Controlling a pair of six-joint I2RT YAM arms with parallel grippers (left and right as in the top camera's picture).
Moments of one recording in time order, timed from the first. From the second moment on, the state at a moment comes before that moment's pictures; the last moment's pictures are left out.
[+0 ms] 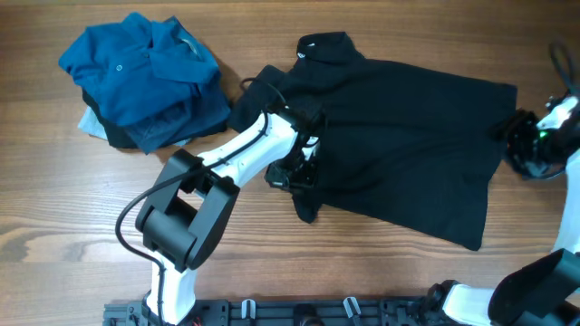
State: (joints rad) left arm -0.64 2.05 1.42 -1.05 0.30 -0.34; right arm -0.55 1.51 1.24 -1.01 -0.35 0.31
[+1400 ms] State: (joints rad) left arm -0.55 2.05 1.42 -1.19 0.36 -0.34; right arm -0.83 1.51 0.90 -0.71 -0.47 0.44
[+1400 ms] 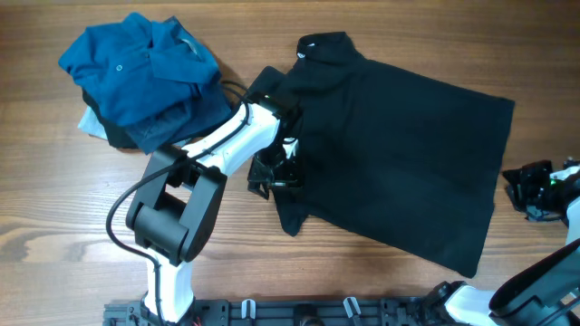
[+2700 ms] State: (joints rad) left arm -0.40 1.55 1.58 -1.25 0.12 -0.37; right arm -0.48 2.16 1.55 -0.81 -0.21 0.32
